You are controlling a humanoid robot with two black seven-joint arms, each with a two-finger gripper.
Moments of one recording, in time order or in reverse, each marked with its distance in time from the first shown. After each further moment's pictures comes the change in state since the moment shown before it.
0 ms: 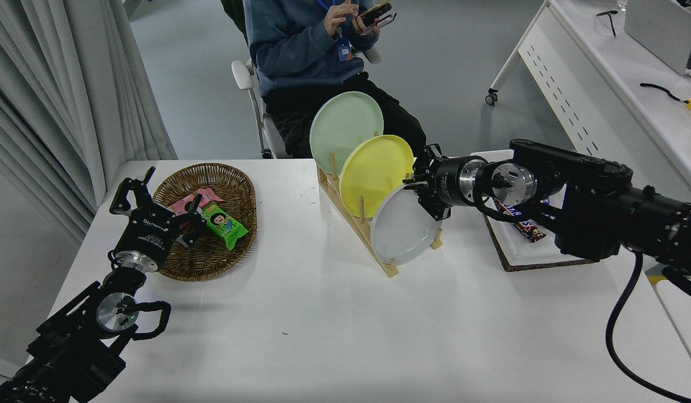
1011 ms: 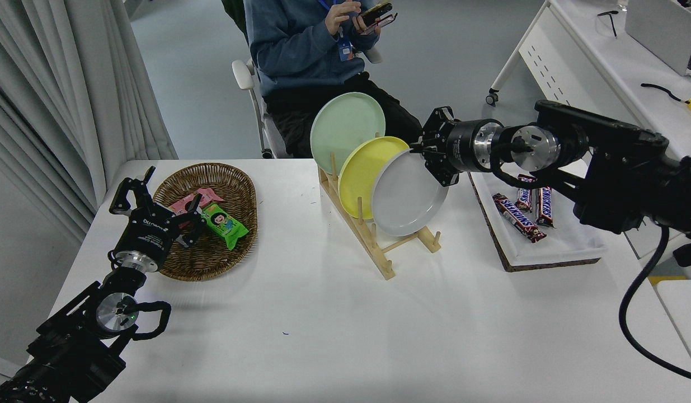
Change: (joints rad) left arm 0.000 0.000 0.000 0.000 0.000 0.000 0.000; right arm 0.130 -0.132 0.092 0.129 0.014 0.003 -0.027
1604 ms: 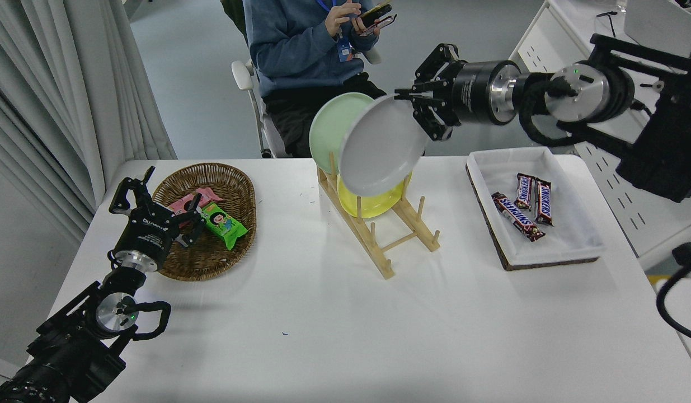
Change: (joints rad) left arm 0.000 0.000 0.000 0.000 0.000 0.000 0.000; right arm 0.152 -0.154 0.144 0.246 0.283 -0.155 -0.036
